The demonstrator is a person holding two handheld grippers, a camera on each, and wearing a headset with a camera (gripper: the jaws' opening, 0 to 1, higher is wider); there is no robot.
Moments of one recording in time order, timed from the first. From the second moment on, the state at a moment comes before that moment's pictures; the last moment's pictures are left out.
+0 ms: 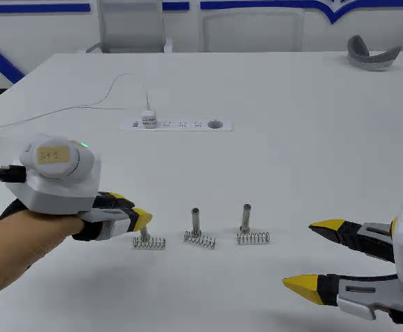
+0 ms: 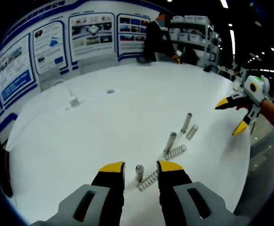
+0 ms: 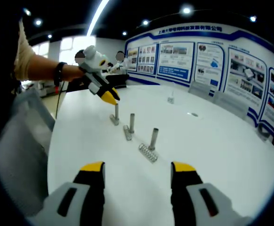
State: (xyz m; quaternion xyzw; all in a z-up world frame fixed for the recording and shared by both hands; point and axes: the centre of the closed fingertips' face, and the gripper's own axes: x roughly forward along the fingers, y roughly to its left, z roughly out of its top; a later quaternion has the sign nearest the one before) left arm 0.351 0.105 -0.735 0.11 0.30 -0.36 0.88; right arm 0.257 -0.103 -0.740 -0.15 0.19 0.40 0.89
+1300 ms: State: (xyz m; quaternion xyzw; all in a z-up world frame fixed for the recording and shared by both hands) left arm 0.316 0.113 -0.738 0.10 0.25 -0.42 0.87; right arm 0.260 -0.055 -0.736 -0.15 0.19 0.45 0.86
